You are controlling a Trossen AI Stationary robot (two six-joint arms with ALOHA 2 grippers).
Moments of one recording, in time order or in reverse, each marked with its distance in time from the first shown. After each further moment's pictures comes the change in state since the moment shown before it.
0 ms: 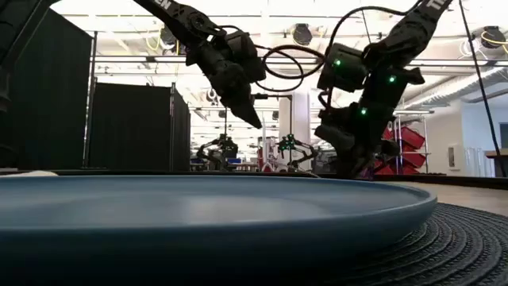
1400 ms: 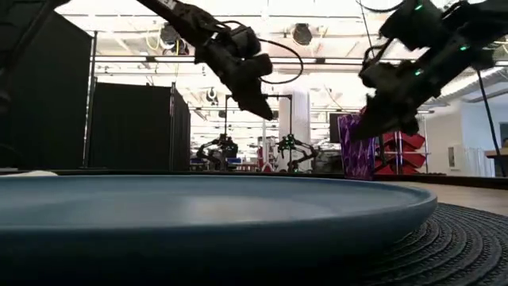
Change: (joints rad) left arm 0.031 0.005 0.028 0.115 -0.026 -0.113; right arm 0.042 -0.438 -0.282 0.246 0.054 -0.163
